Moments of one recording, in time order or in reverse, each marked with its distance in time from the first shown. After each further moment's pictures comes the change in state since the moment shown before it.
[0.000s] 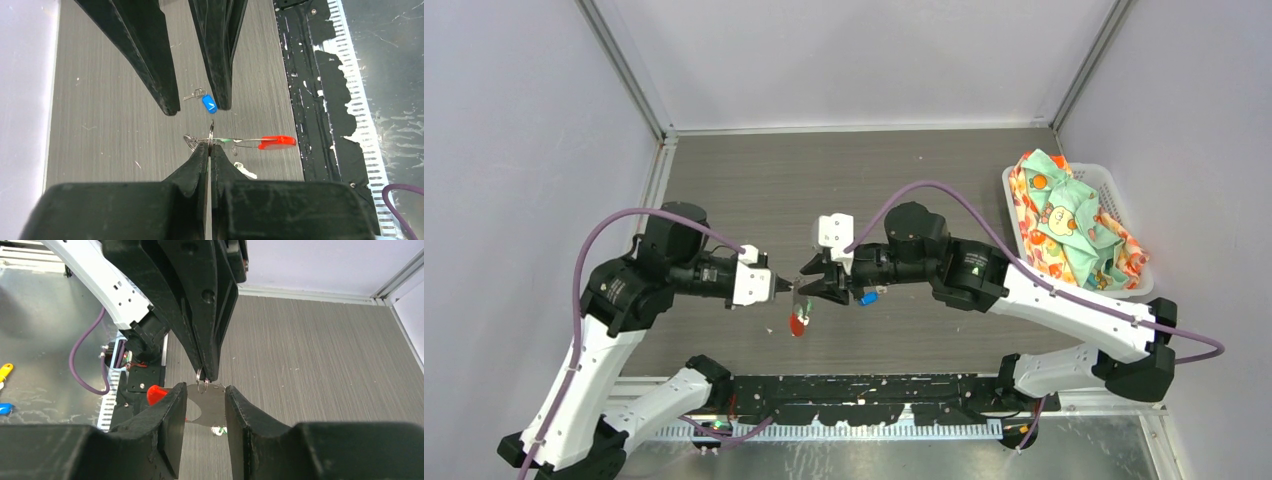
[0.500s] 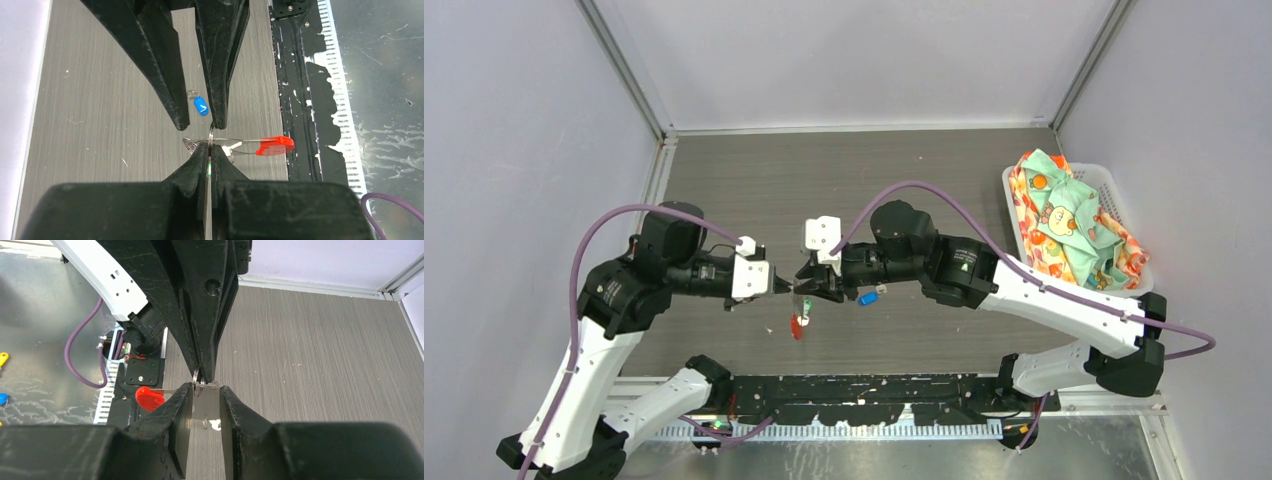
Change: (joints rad) left arm 0.000 0.000 0.018 0.008 0.000 -0.116; right arm 0.008 0.063 0.058 -0.064 0.000 -0.040
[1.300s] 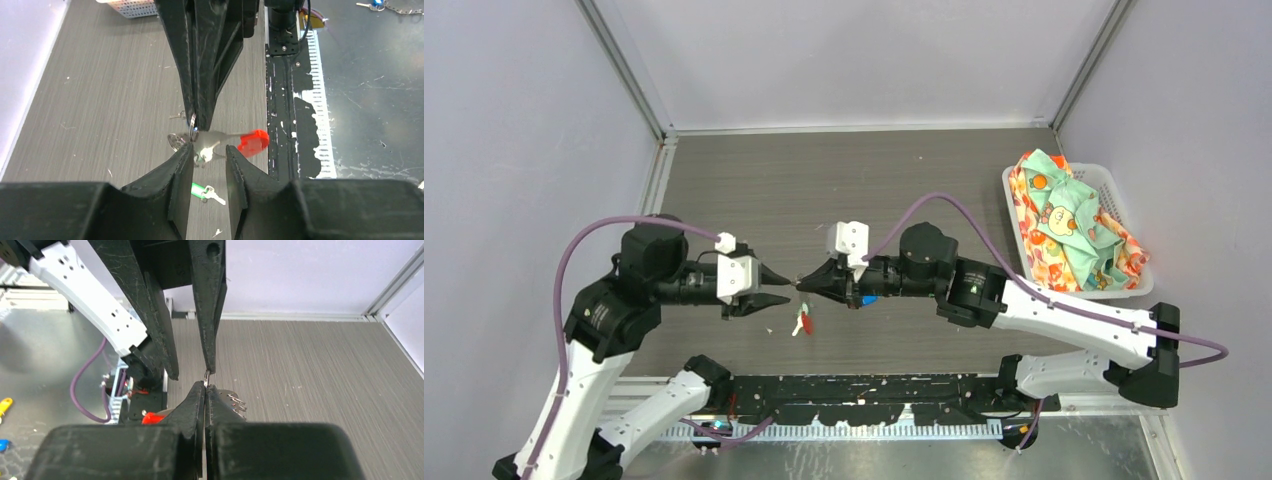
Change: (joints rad) left arm 0.003 -0.068 -0.036 0.116 0.032 -0.220; right arm 0.014 -0.111 -0.219 0.283 0.055 0.101
